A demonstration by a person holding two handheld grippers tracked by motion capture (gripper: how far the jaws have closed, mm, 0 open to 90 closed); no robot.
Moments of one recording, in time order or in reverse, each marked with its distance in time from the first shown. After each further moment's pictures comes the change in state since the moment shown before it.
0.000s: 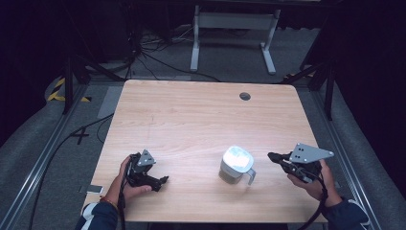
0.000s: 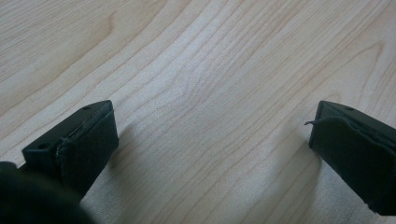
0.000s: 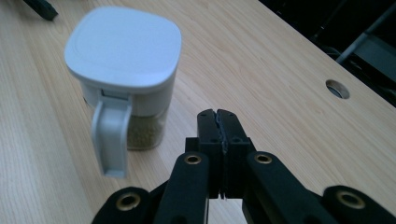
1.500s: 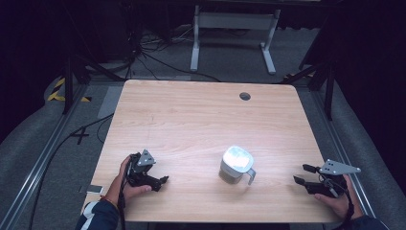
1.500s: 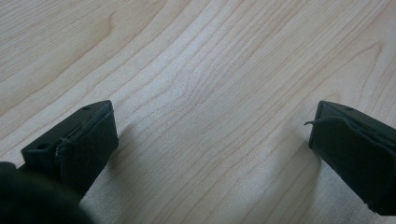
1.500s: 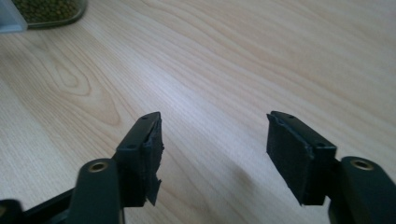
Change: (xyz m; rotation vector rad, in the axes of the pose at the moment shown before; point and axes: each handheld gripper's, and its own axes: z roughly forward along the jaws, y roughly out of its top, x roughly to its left) left arm 0.000 0.000 0.000 0.002 -0.003 -0.004; right arm -0.033 -0.138 -0.021 0.089 -0.053 0.305
